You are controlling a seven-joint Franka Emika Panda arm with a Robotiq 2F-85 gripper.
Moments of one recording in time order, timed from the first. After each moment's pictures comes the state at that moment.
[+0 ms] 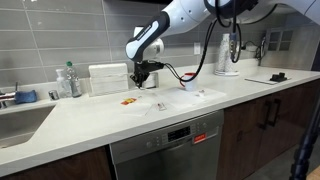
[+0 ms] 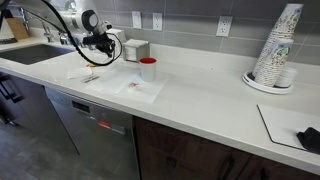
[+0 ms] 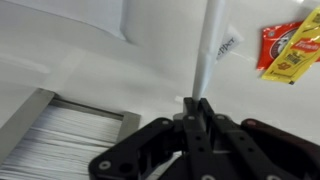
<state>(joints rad) 0.25 0.81 0.03 -1.22 -0.11 2.41 -0.02</state>
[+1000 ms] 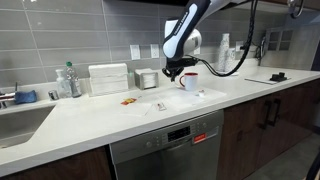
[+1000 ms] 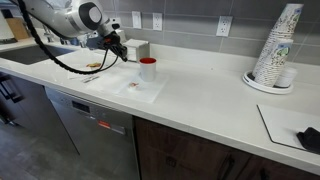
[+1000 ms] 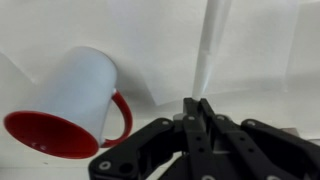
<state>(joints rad) 0.26 0.40 -0.21 -1.87 -0.29 2.68 0.49</state>
